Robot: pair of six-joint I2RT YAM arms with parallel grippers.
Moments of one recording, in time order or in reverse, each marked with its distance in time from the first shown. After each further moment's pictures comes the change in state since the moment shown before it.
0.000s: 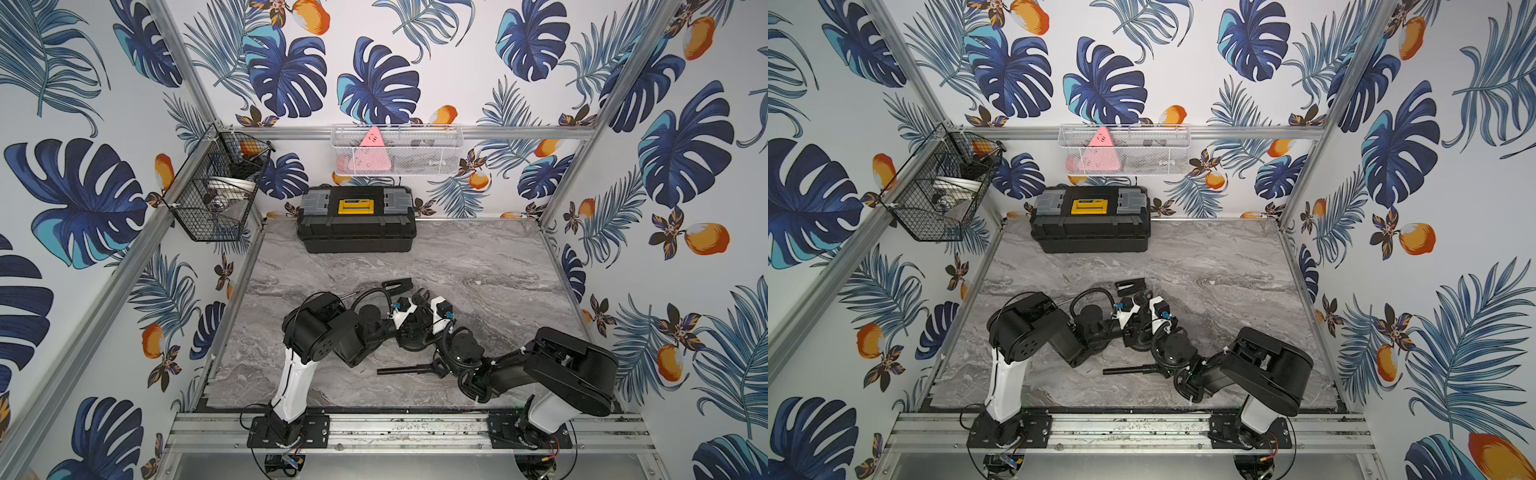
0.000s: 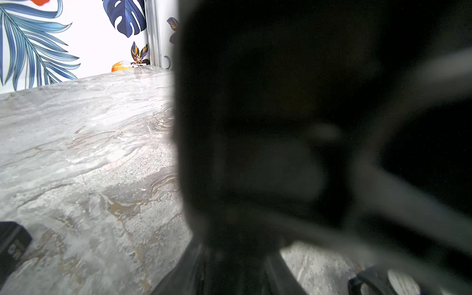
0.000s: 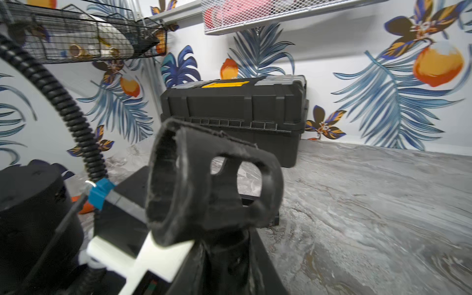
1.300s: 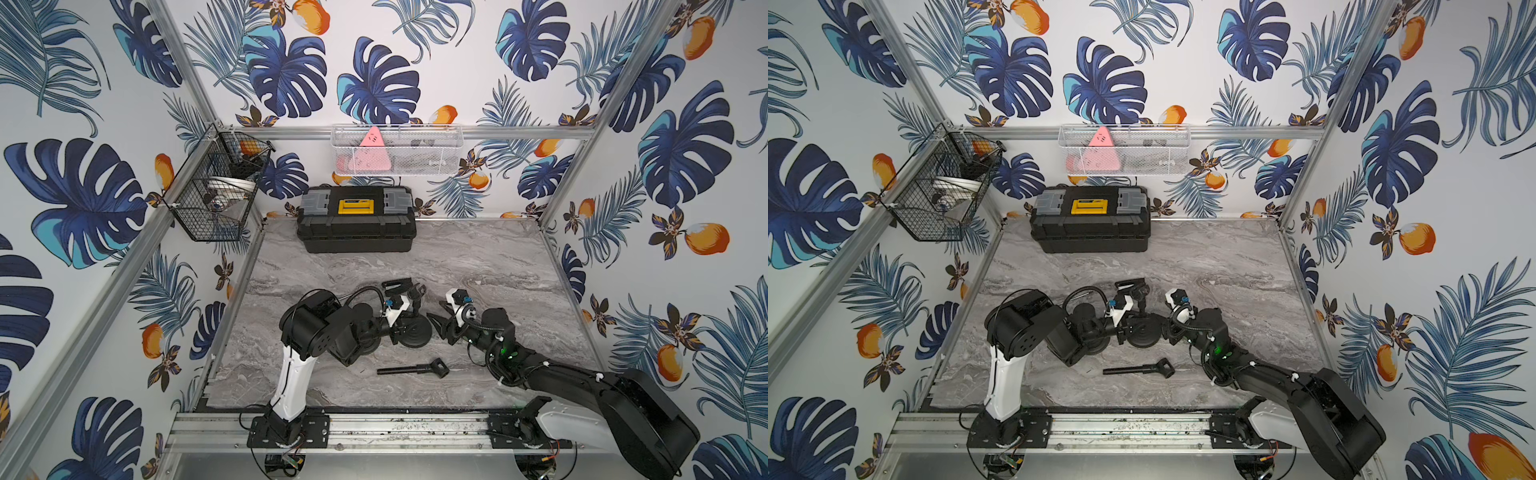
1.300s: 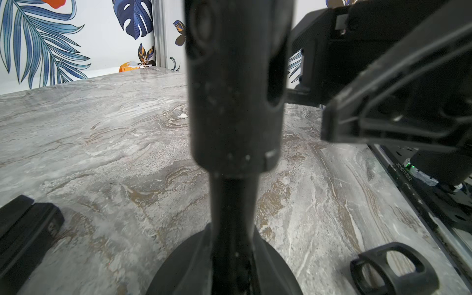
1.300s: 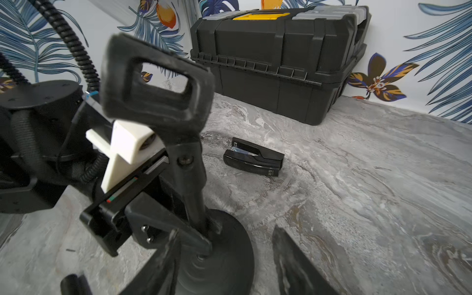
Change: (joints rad) left arm 0.060 0.012 -0.026 0.057 0.058 -0.013; right arm -0.475 -0.455 -0.038 -0.675 -0.863 -0.064
